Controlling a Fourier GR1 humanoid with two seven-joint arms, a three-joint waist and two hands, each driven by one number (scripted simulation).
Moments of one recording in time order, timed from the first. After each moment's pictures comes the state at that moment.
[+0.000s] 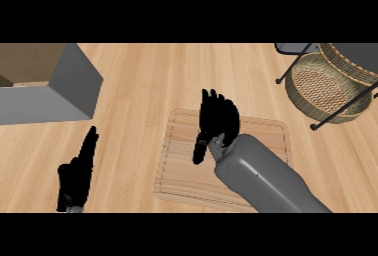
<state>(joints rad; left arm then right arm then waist) 0.07 0.24 -0.19 -1.43 0.08 0.32 -0.01 -0.73 -0.08 0.61 -1.30 0.54 0.16 1.15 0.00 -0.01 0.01</state>
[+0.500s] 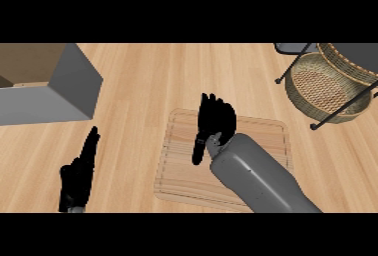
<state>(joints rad) 0.08 0.22 -0.19 -1.43 0.06 0.31 -0.02 -0.72 -0.03 0.57 -1.21 0.57 0.19 1.13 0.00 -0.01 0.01</state>
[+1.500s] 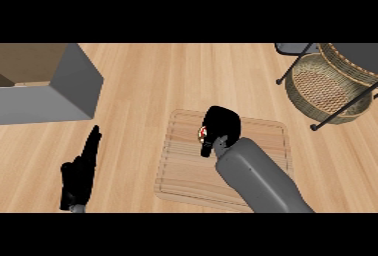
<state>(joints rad) 0.07 0.20 -0.16 -1.42 0.04 0.28 -0.01 -0.65 -0.01 0.51 -1.12 0.62 0.20 1.04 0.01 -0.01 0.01</state>
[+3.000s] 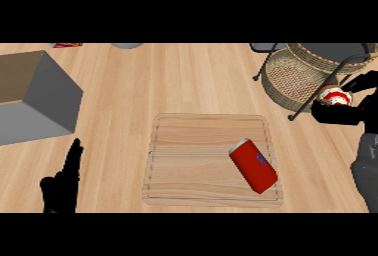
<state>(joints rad) 0.18 0.20 -0.09 -1.49 0.03 0.30 0.00 -0.39 -0.41 0.05 -1.78 0.89 -0.04 1.13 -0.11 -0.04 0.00</state>
